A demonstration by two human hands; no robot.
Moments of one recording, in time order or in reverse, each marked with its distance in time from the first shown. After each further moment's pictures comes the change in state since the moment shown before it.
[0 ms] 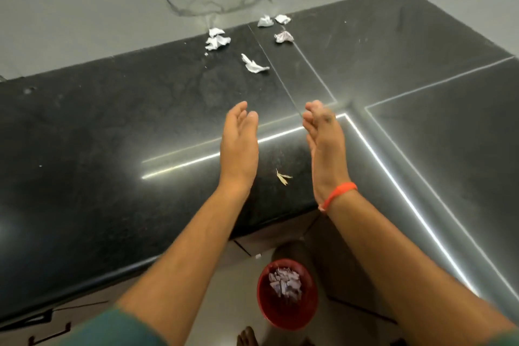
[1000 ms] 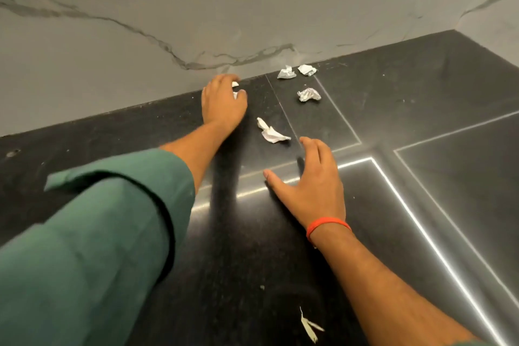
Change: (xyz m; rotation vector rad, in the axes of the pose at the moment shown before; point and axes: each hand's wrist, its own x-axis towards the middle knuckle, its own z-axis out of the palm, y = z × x) left_hand 0.347 -0.005 -0.001 0.790 0.090 0.291; right_hand 0.167 0.062 0.056 -0.949 0.017 -0.461
